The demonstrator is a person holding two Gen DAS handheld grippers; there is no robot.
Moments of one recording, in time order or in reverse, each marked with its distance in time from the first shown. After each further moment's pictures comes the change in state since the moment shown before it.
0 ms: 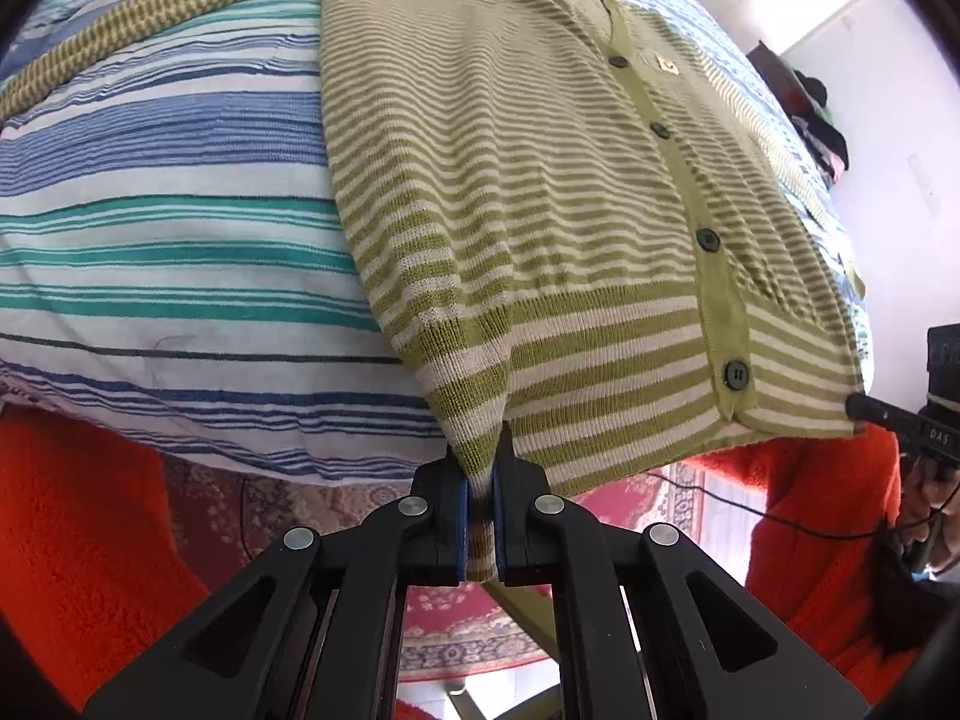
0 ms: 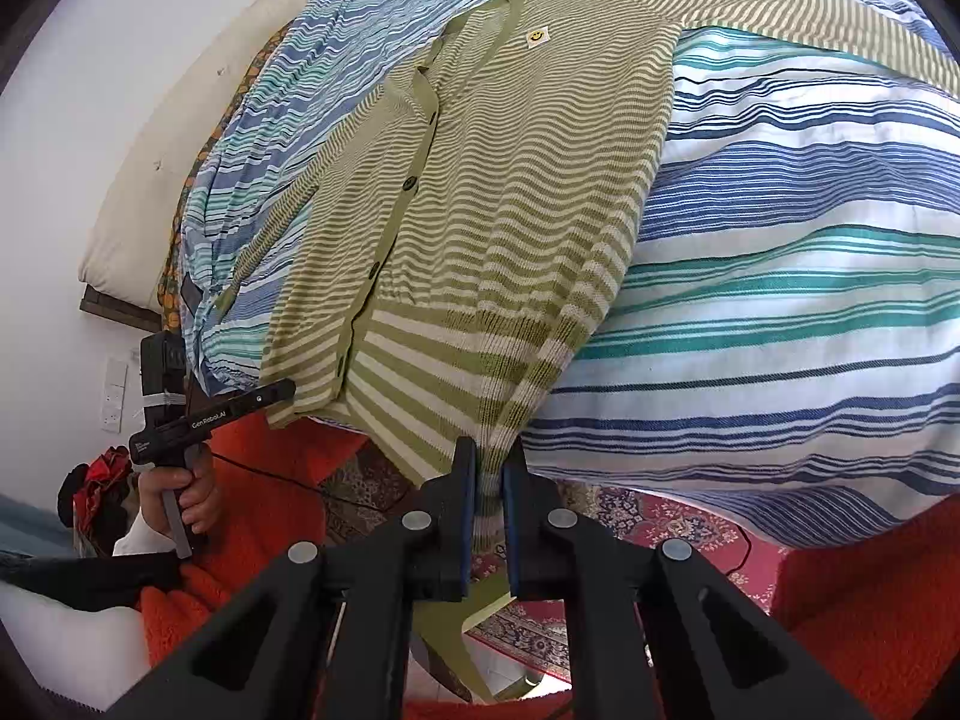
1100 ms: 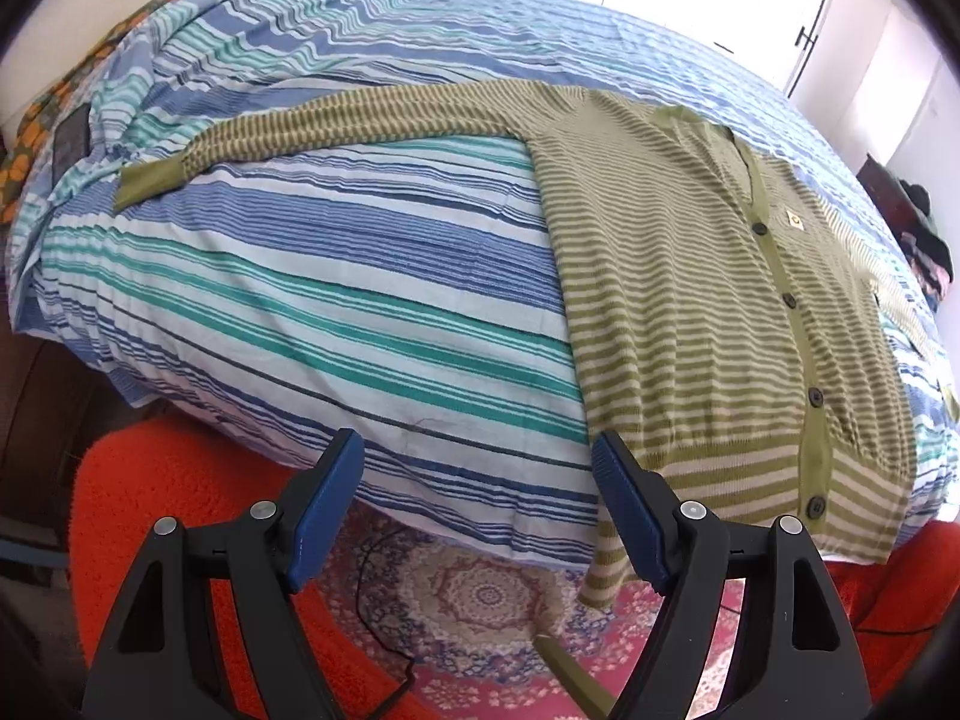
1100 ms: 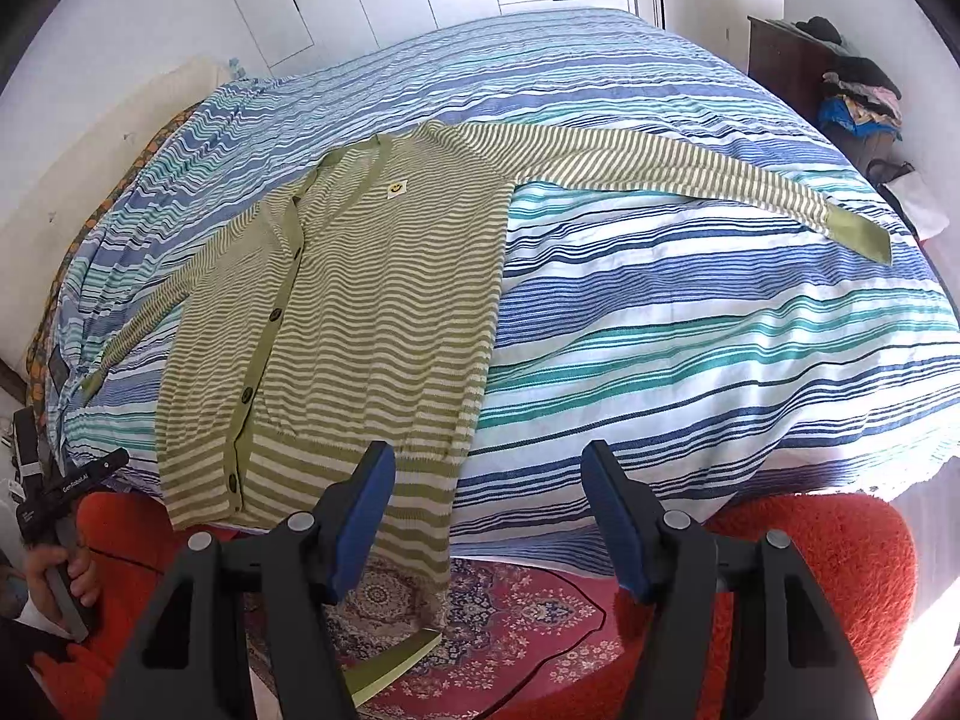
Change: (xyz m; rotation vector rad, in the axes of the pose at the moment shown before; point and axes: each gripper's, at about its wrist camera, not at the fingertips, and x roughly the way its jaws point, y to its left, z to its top) left arm -0.076 0.045 -0.013 -0.159 -0.374 0.321; right arm -0.062 0.025 -0.011 -0.010 -0.387 -0.400
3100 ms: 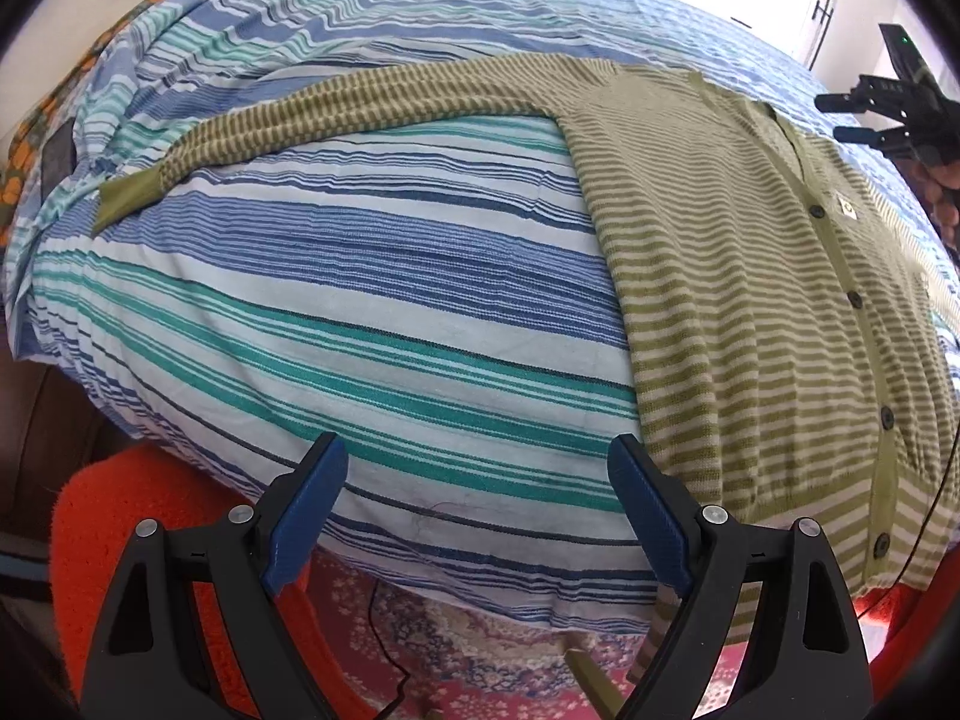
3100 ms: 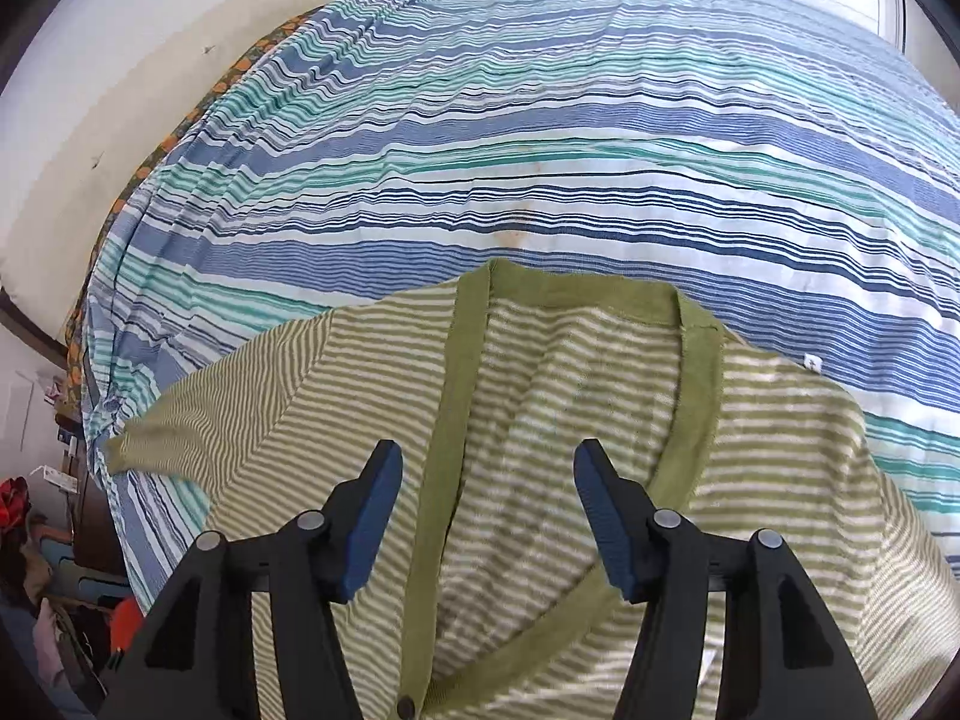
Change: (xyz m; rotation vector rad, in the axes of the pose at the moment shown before) left arm 0.050 -0.008 0.022 0.043 0.046 0.063; right arm 0.286 0.159 0.290 -0.318 0.195 0.327
